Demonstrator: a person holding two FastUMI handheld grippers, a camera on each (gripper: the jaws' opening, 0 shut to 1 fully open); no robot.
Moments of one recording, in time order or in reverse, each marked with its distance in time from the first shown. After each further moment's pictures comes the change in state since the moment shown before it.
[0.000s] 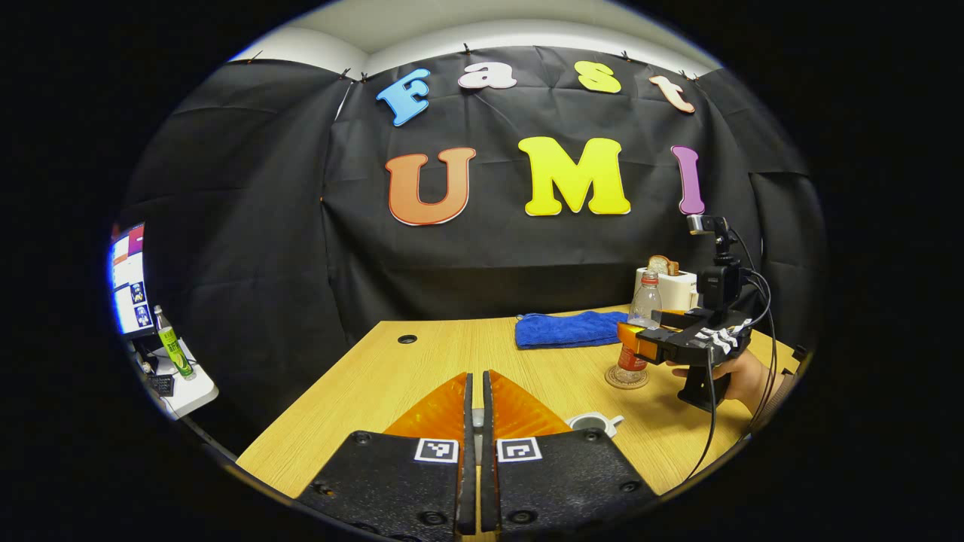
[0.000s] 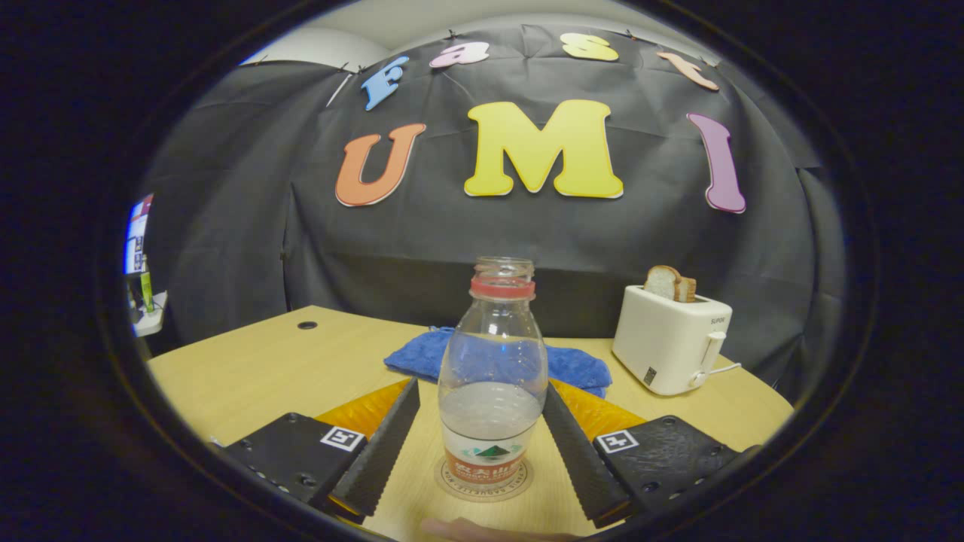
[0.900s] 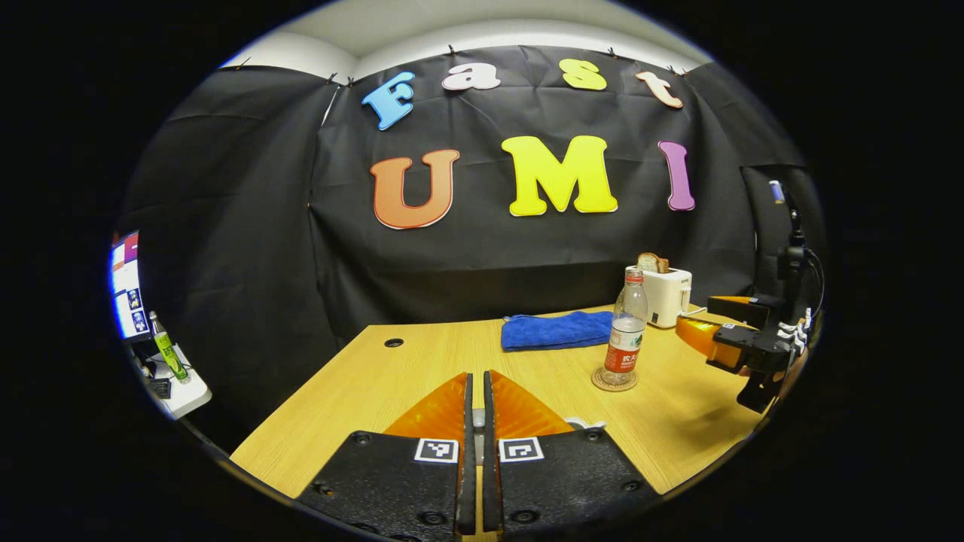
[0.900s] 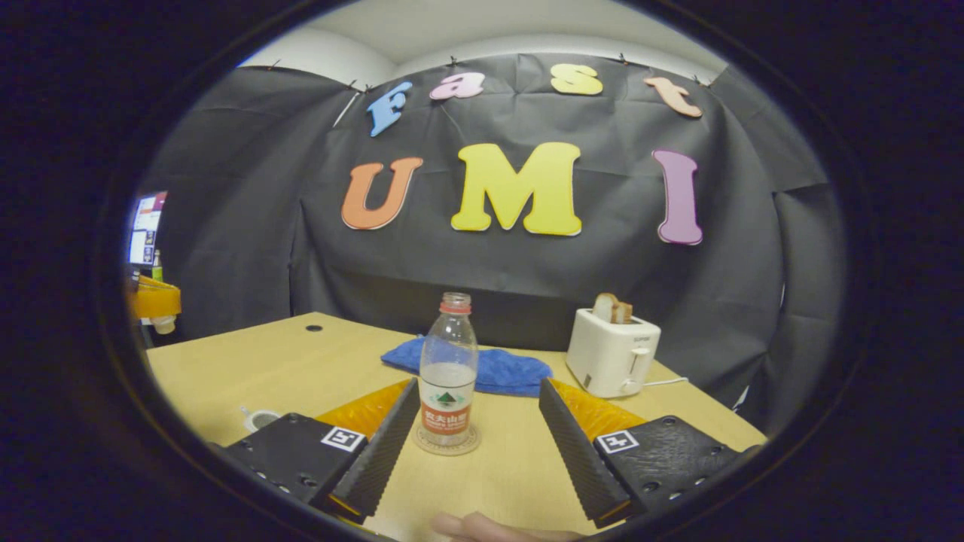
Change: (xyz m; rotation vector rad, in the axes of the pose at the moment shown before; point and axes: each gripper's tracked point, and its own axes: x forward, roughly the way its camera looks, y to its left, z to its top) left arm 0.009 -0.034 -0.001 0.021 -0.011 -0.019; right arm -0.134 -0.050 0.012 -0.081 -0.097 -0.072
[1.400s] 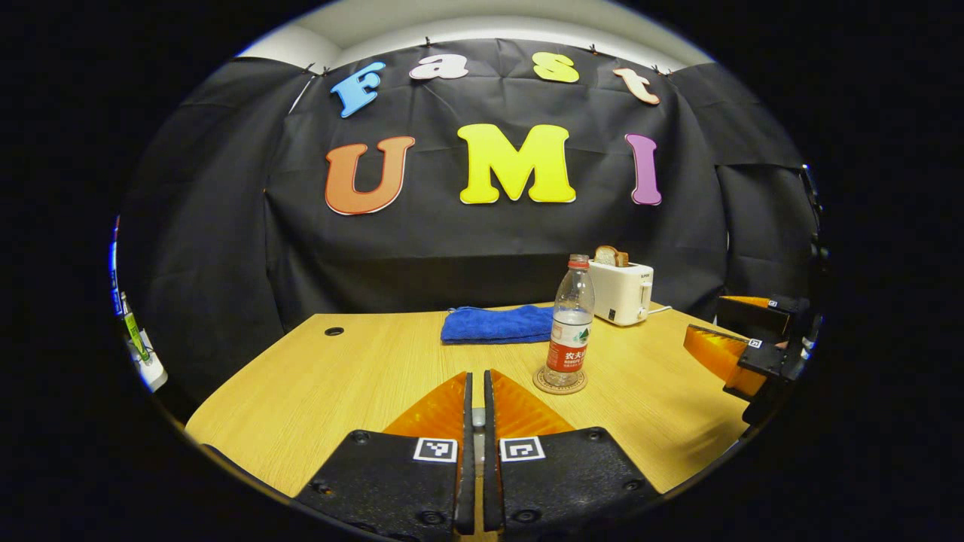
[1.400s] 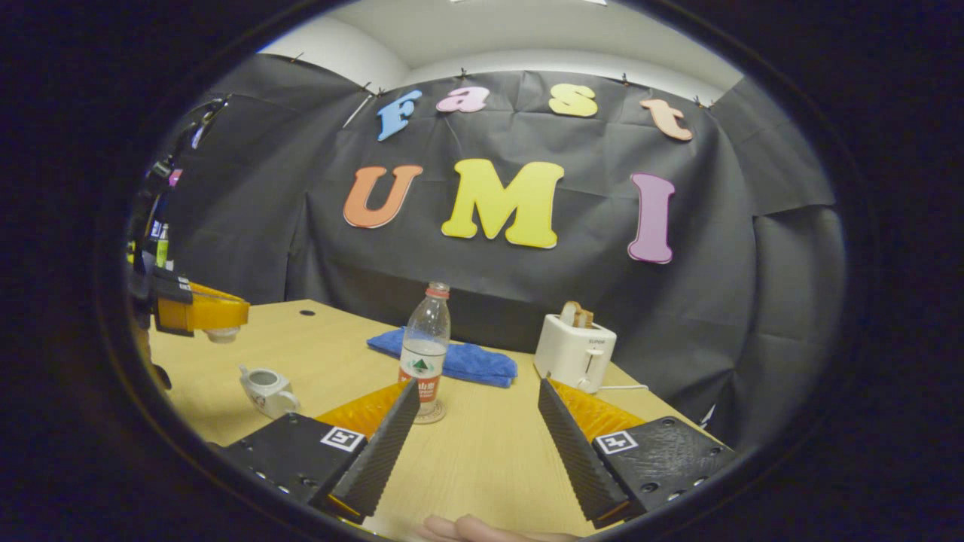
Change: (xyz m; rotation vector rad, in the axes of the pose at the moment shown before) left arm 0.031 -0.095 -0.027 0.000 0.007 -0.133; right arm -0.056 -0.035 -0.023 -0.049 -0.022 -0.037
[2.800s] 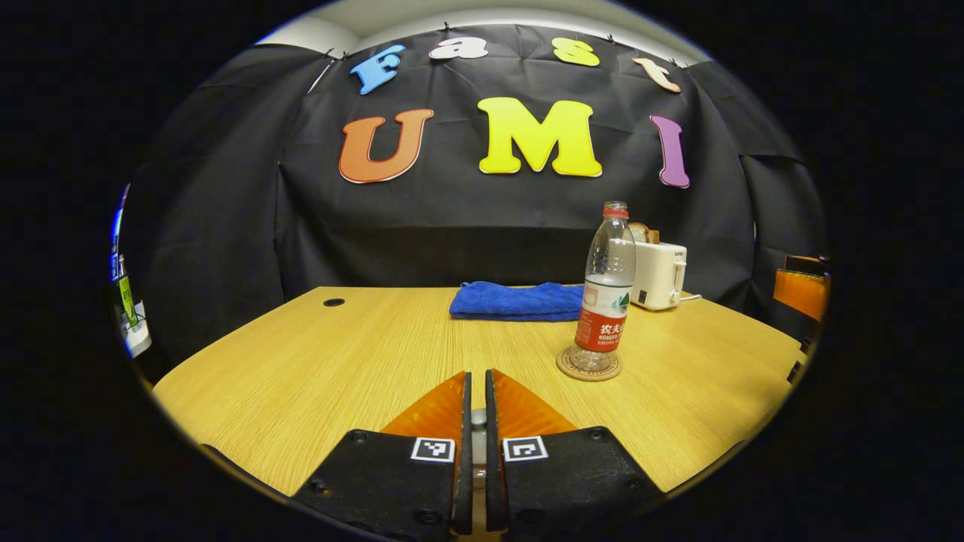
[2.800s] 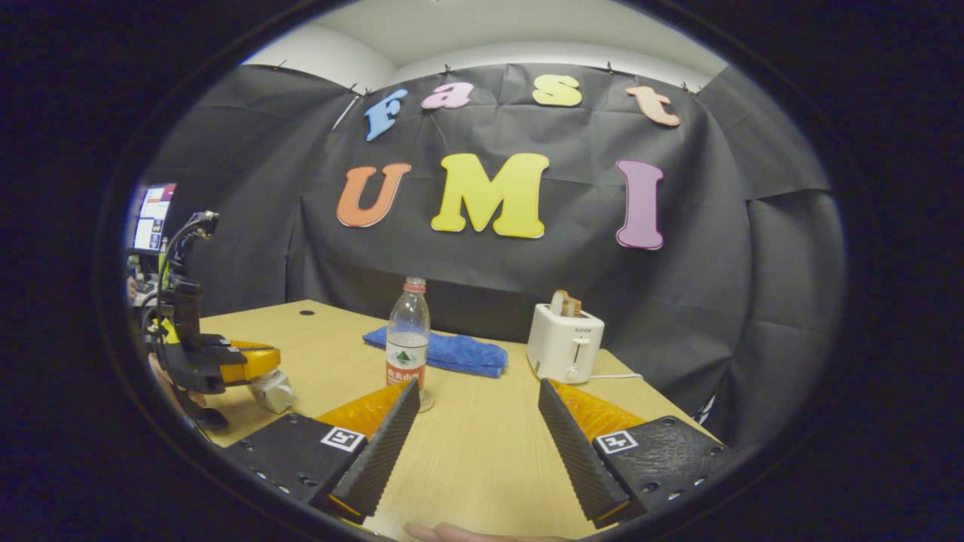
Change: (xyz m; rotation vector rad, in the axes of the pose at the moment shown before) left arm 0.050 0.010 -0.064 -0.091 0.047 0.061; right arm -0.013 -0.026 0.002 0.028 0.032 0.016
